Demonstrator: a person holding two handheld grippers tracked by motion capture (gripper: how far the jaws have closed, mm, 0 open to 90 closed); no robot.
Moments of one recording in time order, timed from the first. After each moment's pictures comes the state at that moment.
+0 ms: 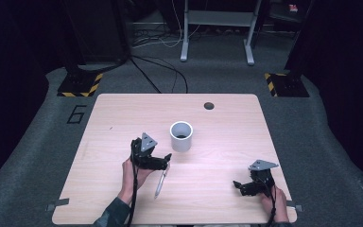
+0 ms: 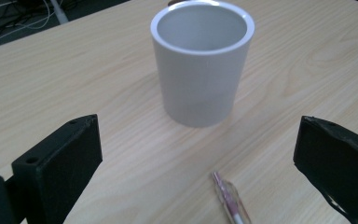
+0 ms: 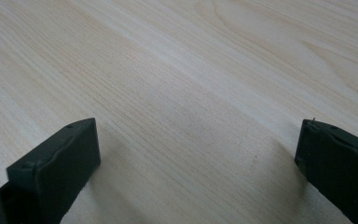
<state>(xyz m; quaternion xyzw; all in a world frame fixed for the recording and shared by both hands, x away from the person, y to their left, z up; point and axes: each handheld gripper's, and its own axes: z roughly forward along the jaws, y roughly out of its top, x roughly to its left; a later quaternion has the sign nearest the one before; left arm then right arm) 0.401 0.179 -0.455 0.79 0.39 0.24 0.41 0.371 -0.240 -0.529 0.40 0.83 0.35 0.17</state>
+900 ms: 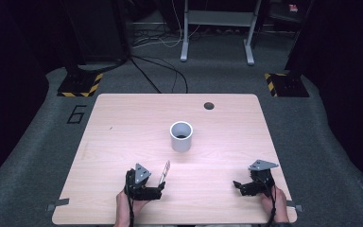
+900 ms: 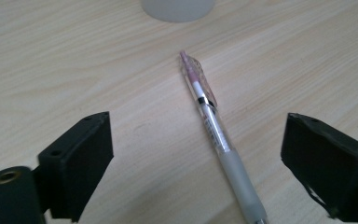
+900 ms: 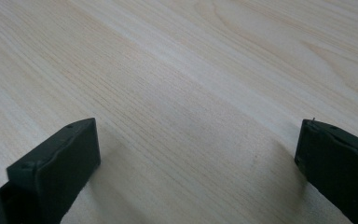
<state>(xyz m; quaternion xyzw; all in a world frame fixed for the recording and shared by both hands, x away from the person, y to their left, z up) 0.327 0.190 -0.508 0.79 0.43 0.21 0.39 0.371 -0.240 -0.529 0.40 0.83 0.35 0.17</state>
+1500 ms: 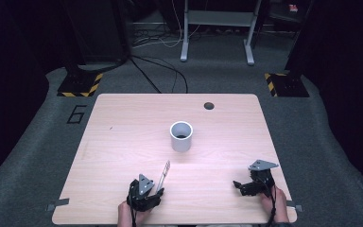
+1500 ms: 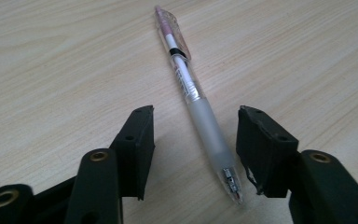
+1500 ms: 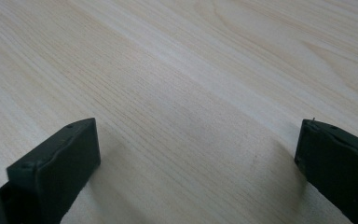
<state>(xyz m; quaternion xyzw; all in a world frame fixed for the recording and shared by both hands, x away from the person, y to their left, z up) 0.304 0.181 -0.527 0.80 0.42 0.21 0.37 0.371 -0.240 -0.529 0.40 0.83 0.35 0.17</state>
